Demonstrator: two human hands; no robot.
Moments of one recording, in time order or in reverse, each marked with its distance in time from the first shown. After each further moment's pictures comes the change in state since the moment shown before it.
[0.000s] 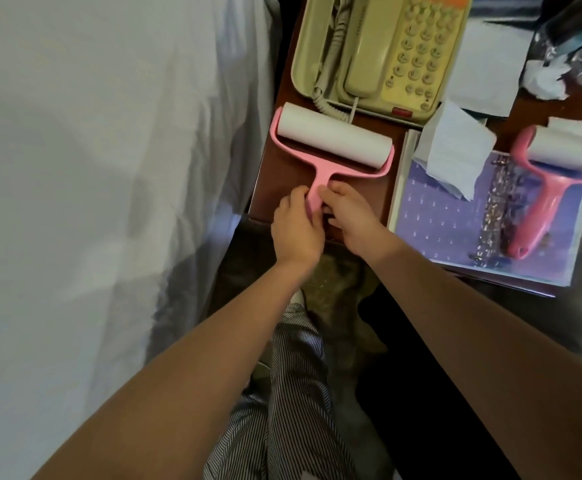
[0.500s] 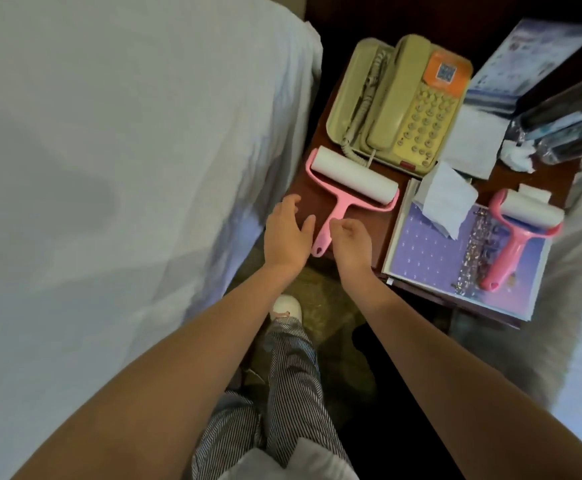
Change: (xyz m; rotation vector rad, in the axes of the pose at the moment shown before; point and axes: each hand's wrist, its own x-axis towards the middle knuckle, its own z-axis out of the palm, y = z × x) left_hand -0.024 0.018 -0.086 -0.123 0.072 -0.072; right_hand -0.076 -0.006 0.034 -0.236 0.282 -0.219
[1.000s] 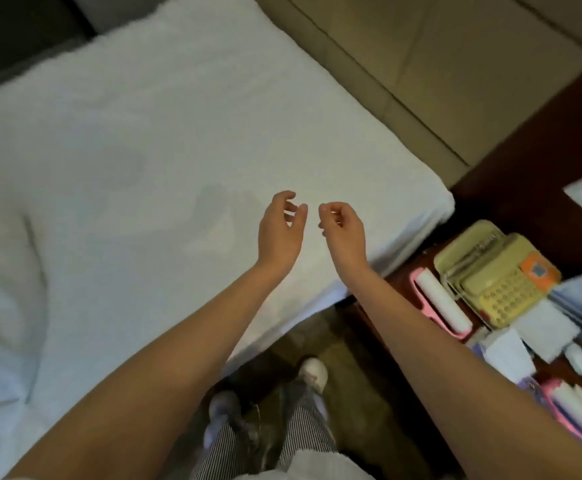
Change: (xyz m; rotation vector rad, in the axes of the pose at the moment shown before) left_hand -0.104 0.024 -0.268 -0.366 0.651 -0.103; right_hand -0.202 -0.176 0.101 -0.101 -0.563 -0.607
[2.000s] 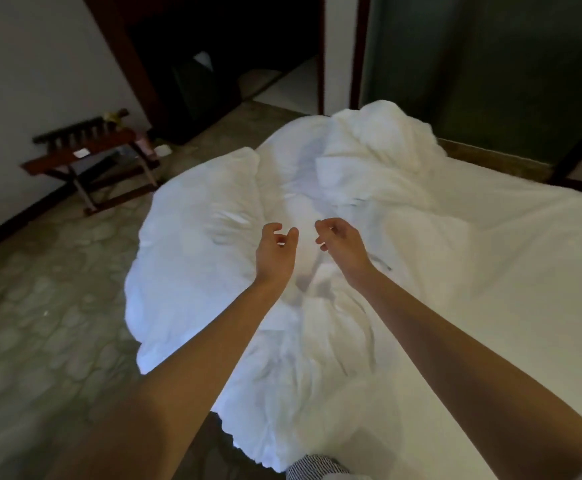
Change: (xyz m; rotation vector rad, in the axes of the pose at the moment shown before) left_hand -0.259 -0.268 -0.682 -0.297 1.184 -0.494; right_hand -0.447 -0.109 0.637 -0.251 -1.277 -0.347
